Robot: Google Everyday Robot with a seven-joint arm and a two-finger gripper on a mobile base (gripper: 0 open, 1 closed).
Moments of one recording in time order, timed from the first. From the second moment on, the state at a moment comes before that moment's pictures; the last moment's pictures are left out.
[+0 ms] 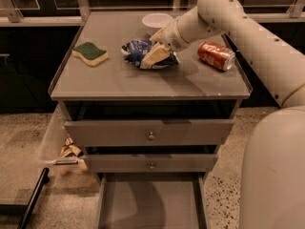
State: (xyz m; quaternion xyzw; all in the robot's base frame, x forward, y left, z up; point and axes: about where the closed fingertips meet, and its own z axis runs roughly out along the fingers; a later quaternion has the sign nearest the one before) arm 0.756 -0.025 0.868 -0.57 0.69 0.15 0.41
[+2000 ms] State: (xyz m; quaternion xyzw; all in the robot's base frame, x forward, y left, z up) arm 0.686 -0.042 0.900 -0.60 0.65 0.17 0.44
